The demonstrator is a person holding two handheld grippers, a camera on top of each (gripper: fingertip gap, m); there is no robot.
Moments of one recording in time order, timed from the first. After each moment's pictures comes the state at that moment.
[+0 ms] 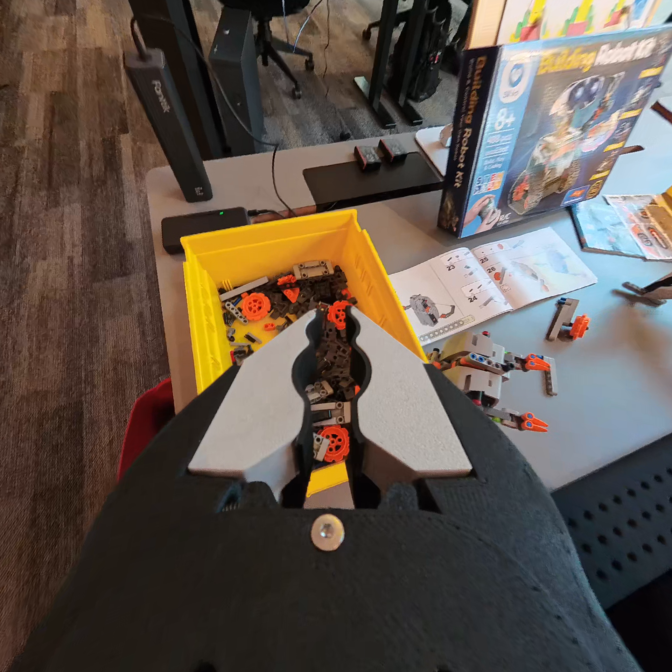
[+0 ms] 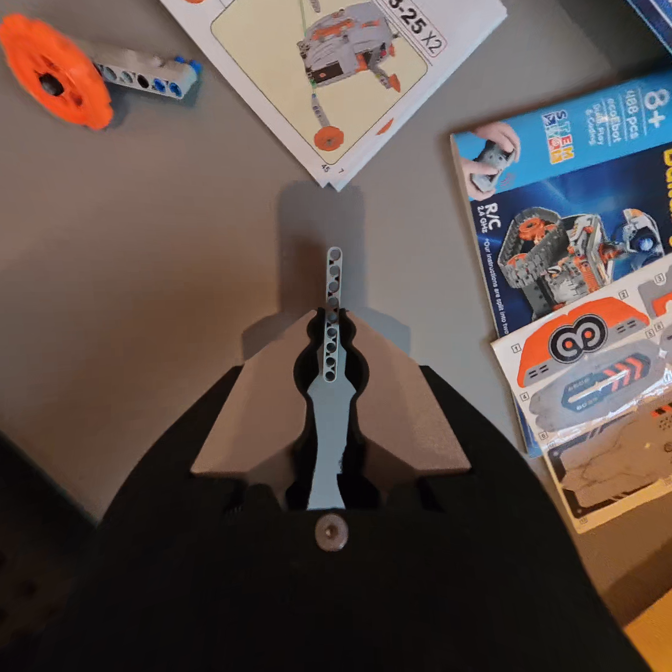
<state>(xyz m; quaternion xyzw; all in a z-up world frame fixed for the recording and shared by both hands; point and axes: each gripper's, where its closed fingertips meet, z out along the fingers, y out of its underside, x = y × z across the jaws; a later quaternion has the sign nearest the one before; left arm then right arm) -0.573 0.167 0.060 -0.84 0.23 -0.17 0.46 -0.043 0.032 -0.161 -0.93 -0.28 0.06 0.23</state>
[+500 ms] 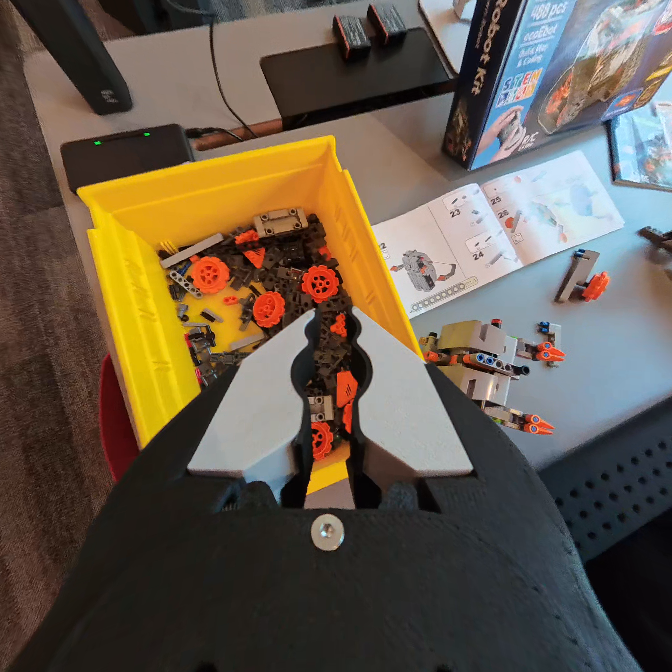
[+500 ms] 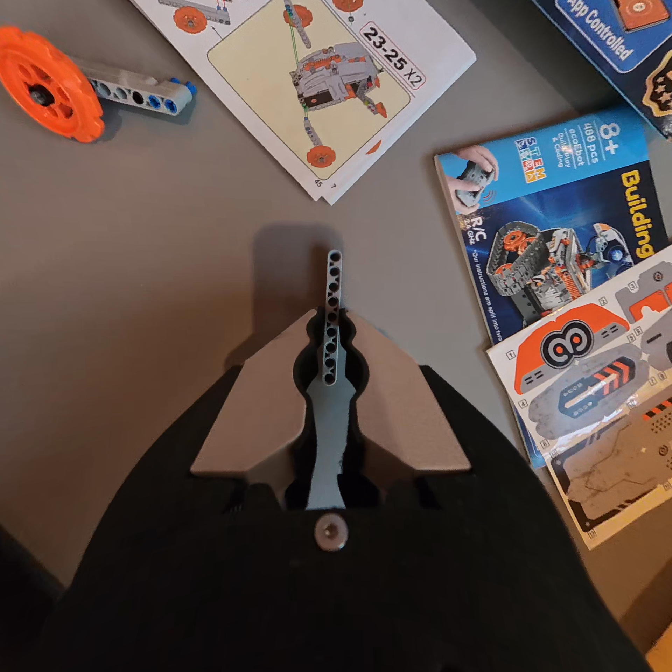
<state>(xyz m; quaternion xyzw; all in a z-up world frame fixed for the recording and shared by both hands) -0.534 0.188 0.006 -0.89 0.26 -0.17 0.33 -0.043 0.039 -0.164 -0.91 -0.28 0.04 0.30</state>
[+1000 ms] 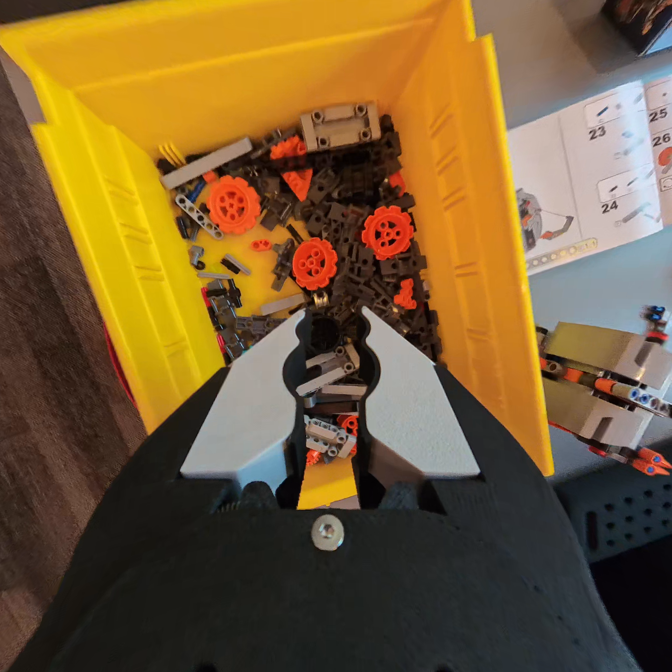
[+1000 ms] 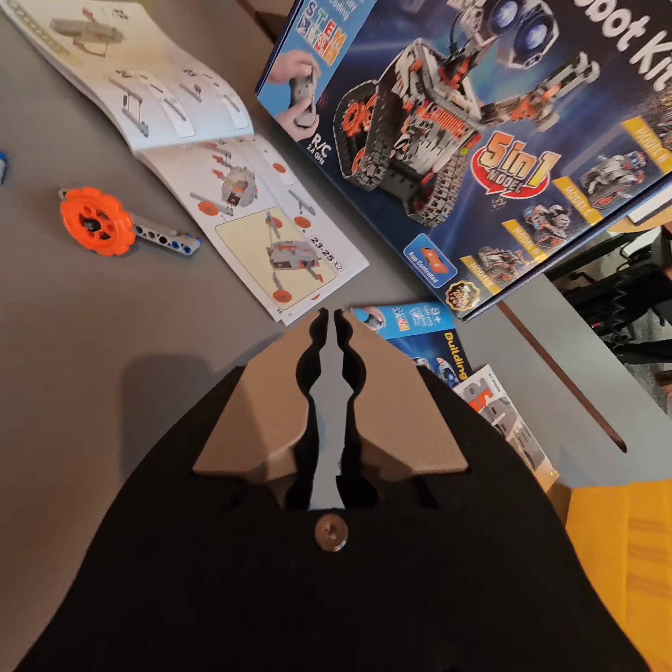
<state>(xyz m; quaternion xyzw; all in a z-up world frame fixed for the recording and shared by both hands) -0.563 0.220 -0.073 -0.94 0.24 -0.11 0.20 -0.059 0.068 -0.084 -0.79 -0.33 -0.05 0.51</state>
